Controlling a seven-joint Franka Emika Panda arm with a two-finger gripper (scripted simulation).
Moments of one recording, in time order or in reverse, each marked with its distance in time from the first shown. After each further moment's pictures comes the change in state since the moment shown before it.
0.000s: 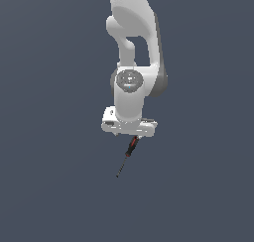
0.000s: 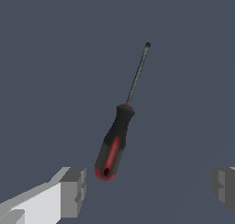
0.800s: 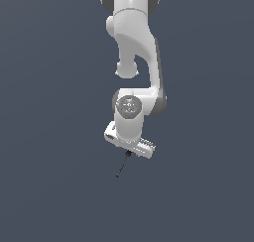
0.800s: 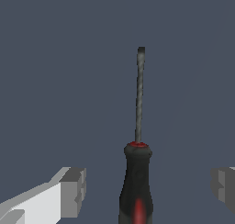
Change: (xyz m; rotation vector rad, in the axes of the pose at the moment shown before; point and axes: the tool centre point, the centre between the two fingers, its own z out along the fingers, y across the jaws) arm 0.040 -0.008 0.056 0.012 0.008 0.289
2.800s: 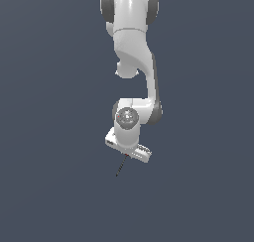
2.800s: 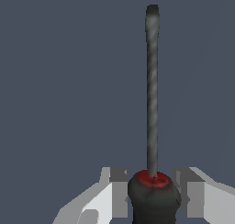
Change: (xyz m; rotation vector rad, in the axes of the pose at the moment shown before) arm 0.000 0.005 0.052 0.000 0.000 0.018
